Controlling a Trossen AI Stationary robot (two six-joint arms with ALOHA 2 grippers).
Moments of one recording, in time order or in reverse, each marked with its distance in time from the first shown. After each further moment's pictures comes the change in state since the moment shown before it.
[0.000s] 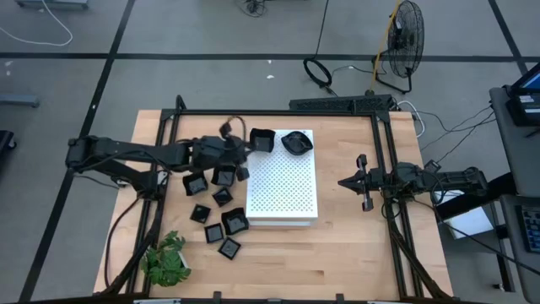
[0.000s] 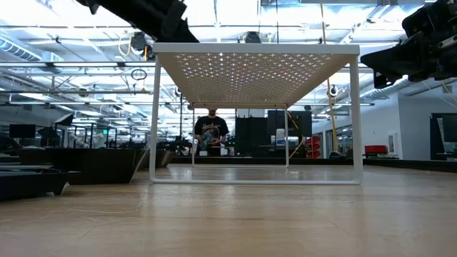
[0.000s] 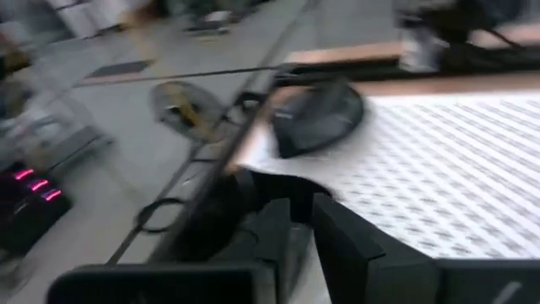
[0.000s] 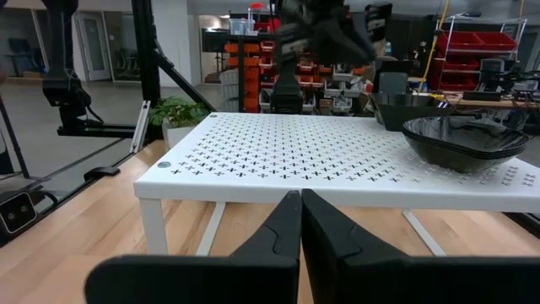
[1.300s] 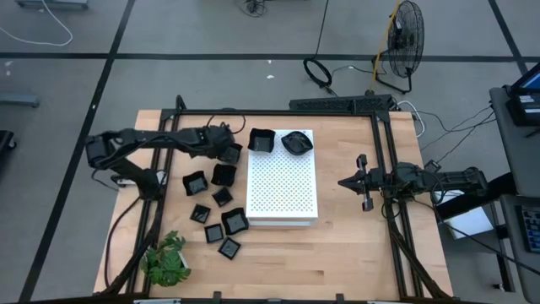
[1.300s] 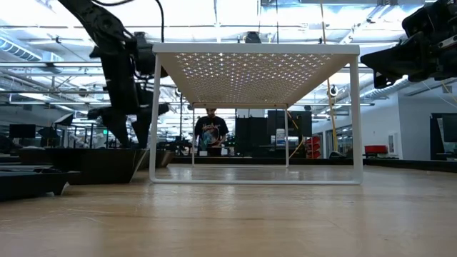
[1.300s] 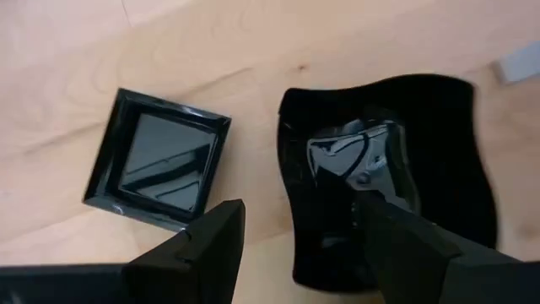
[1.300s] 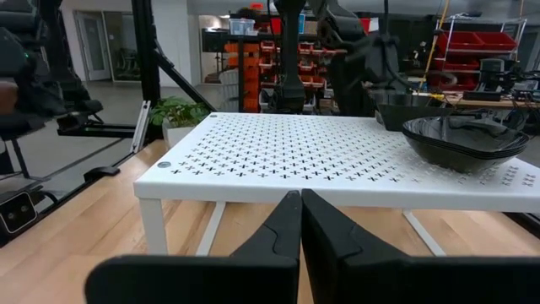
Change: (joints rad) left arm 0.379 0.214 -0.068 -0.620 0.124 -0.880; right arm 0.000 0.000 0.000 0.000 0.000 0.000
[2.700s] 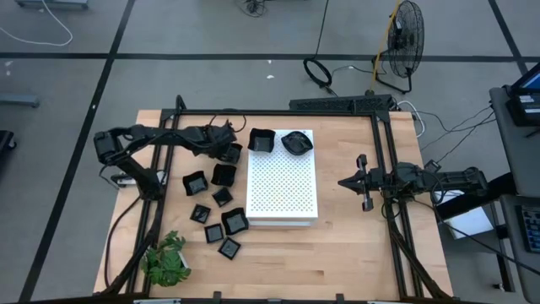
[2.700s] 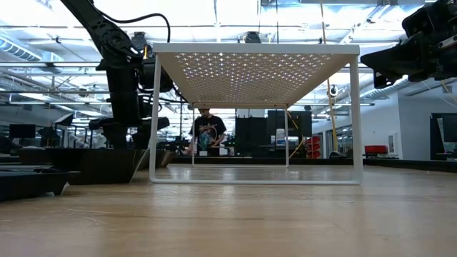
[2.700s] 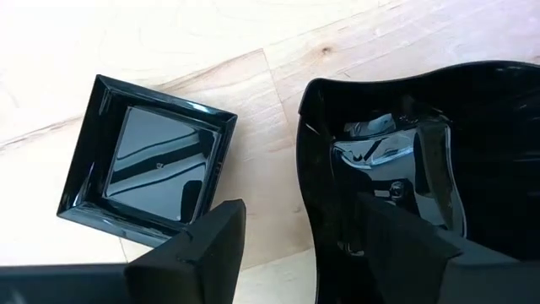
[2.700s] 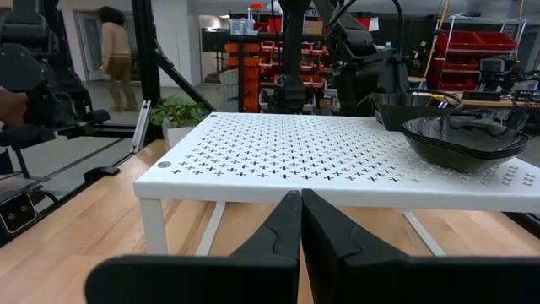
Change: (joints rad) left arm 0.053 0.093 -0.001 0.050 0.038 0.031; right arm 0.000 0.000 0.000 0.000 0.000 0.000
